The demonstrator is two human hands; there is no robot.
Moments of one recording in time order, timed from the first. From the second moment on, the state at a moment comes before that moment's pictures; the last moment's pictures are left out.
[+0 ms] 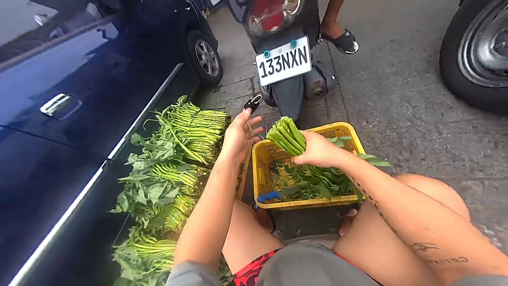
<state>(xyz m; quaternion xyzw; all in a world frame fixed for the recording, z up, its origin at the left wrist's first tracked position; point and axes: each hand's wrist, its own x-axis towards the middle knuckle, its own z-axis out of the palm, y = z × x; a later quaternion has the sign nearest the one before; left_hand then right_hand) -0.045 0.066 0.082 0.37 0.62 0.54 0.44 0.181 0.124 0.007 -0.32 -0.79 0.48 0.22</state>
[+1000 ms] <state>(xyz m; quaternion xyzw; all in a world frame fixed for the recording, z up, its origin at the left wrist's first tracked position) -0.053 0.059 0.072 0.52 0.69 0.34 0.37 0.190 0.125 -0.006 -0.42 -0.87 0.24 0.06</state>
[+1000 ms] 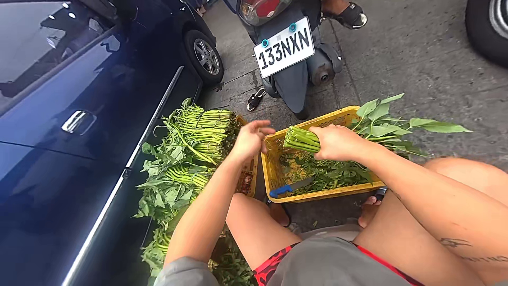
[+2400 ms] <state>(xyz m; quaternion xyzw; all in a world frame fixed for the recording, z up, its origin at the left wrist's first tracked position) -0.053 0.105 0.053 0.49 0.56 0.62 0.24 0.161 0.098 0.017 -0.18 -0.55 0.69 0.44</state>
